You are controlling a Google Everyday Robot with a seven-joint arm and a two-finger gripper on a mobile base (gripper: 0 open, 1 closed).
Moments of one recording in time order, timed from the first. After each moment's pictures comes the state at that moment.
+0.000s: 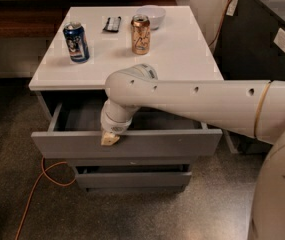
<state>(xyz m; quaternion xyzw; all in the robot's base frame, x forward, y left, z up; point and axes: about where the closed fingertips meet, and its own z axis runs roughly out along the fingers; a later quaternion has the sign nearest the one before) 0.572 0.103 0.676 -0.74 0.64 0.08 0.20</state>
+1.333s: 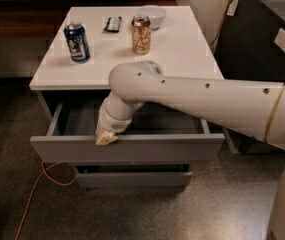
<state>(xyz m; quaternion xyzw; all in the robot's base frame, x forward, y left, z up) 0.554 0.109 0.700 -0.74 0.63 0.12 0.21</state>
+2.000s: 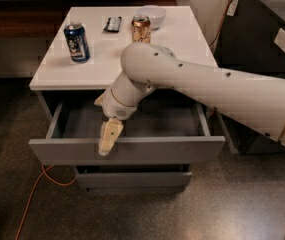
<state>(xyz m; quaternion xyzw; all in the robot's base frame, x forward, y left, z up) 0.555 0.105 0.750 -0.73 0.61 0.16 0.24</state>
